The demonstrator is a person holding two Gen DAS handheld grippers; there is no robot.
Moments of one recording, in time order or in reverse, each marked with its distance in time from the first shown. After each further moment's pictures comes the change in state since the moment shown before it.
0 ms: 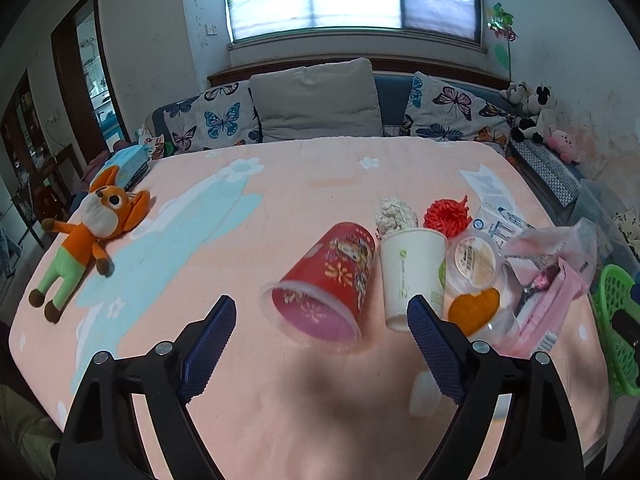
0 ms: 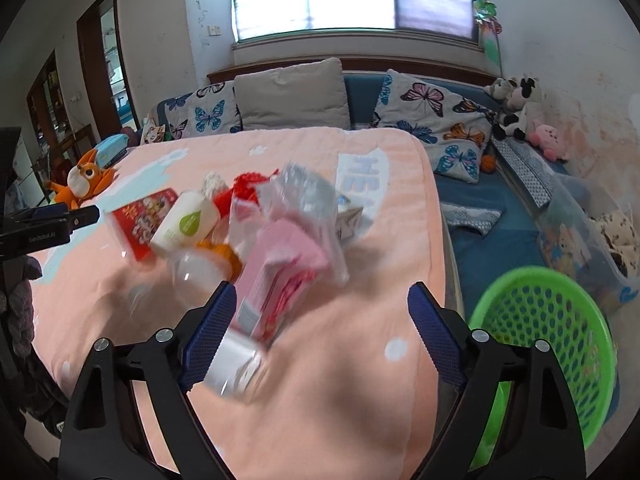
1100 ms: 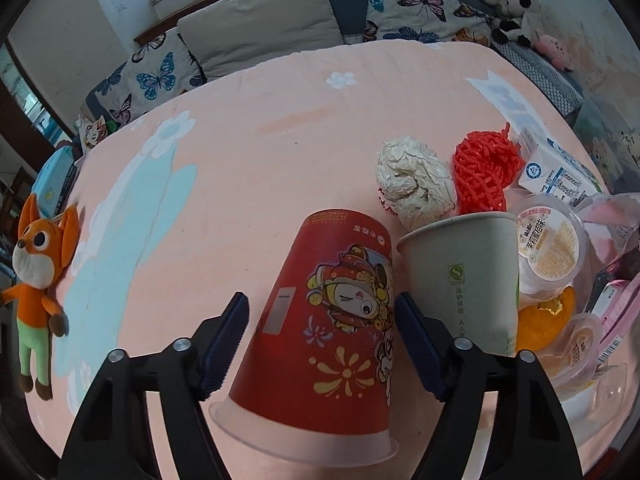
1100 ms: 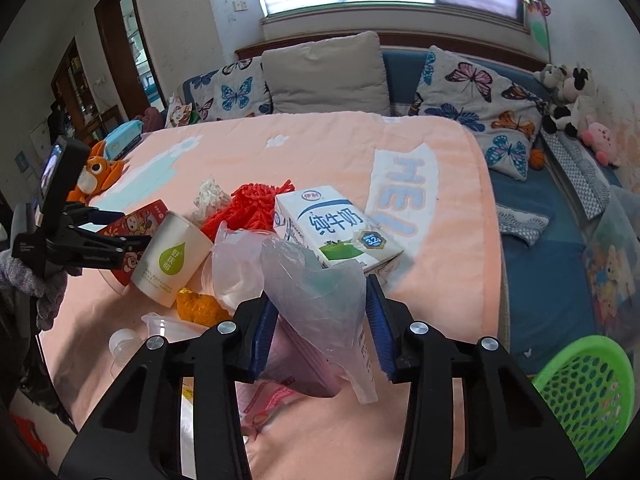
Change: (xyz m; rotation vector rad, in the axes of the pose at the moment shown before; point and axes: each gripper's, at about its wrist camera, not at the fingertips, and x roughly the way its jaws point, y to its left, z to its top) left arm 0.135 -0.016 0.041 0.221 0.317 -0.072; right arm 0.080 -0.012 0.052 -0.047 0.096 0.129
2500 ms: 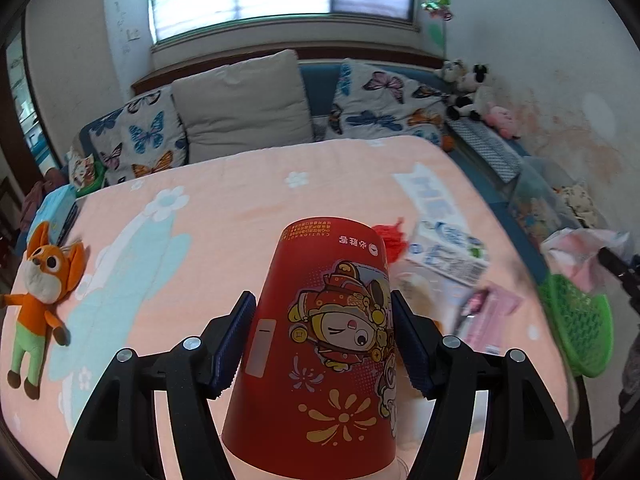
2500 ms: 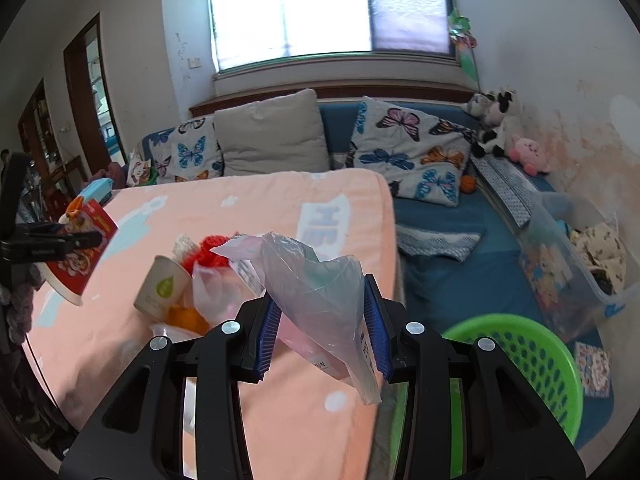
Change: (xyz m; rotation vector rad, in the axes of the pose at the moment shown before) left arm -0.130 -0.013 -0.013 -0.043 -0.276 -0.157; right arm -0.118 -0.032 -0.026 0.099 -0.177 -0.184
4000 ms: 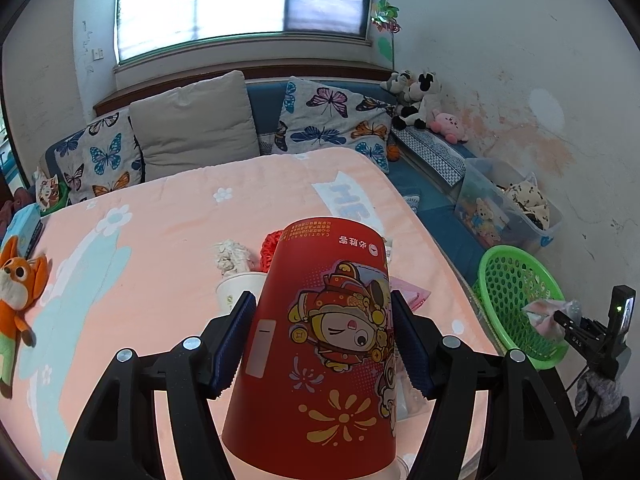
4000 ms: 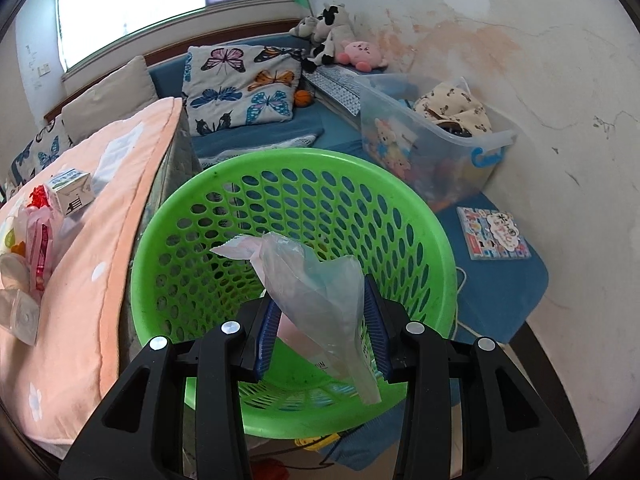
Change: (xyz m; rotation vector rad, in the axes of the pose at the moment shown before) left arm -0.034 -0.078 -0.020 0.045 -0.067 -0.129; right arm -0.042 -0.148 -0.152 0.300 0.178 -0.438
